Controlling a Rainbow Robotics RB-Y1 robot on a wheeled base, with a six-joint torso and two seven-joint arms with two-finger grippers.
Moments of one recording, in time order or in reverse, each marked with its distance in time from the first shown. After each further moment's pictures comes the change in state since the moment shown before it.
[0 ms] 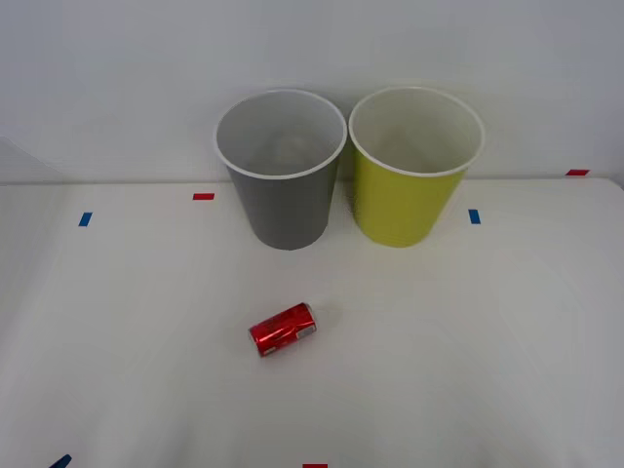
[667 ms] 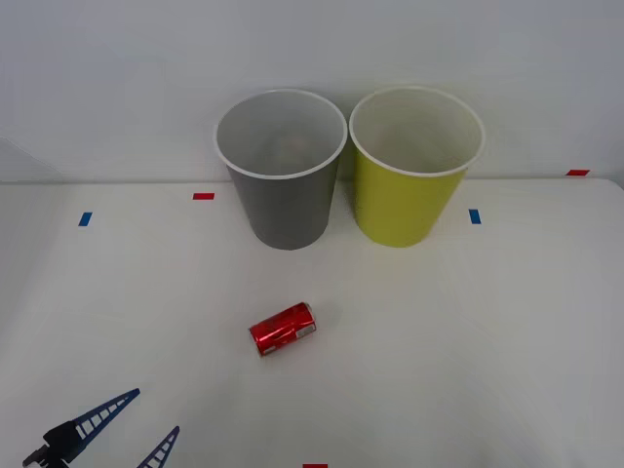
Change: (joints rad) right arm 0.000 0.000 0.000 0.000 0.000 0.000 0.000; left arm -0.288 0.232 -0.152 -0.064 0.028 0.174 -0.015
